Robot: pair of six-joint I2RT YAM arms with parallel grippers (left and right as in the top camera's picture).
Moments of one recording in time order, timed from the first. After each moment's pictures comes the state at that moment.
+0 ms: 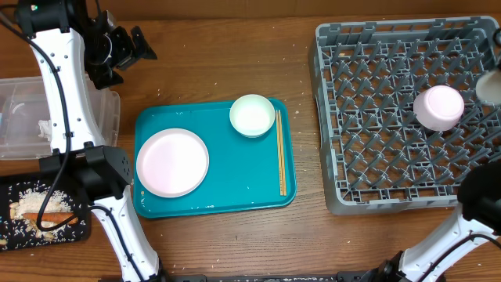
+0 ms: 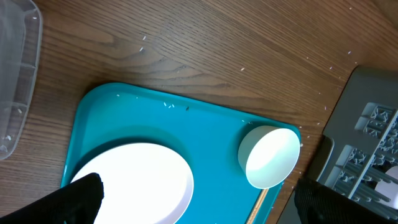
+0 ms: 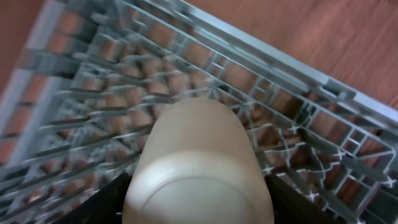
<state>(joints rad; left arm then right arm) 0.20 2.31 2.64 -1.69 0.37 -0.28 -0.55 2.09 2.23 -1.30 0.06 0.49</state>
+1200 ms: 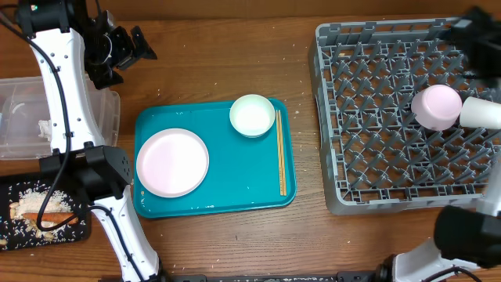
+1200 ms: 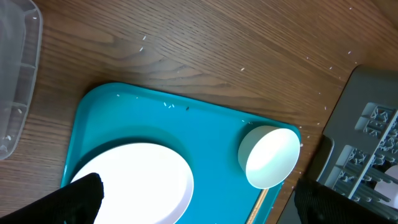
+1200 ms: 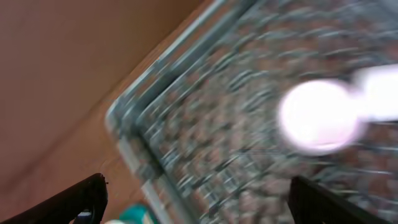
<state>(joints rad) 0.20 2.31 2.64 -1.69 0.37 -0.28 -0.21 1.78 2.13 -1.27 -0.08 0.54</state>
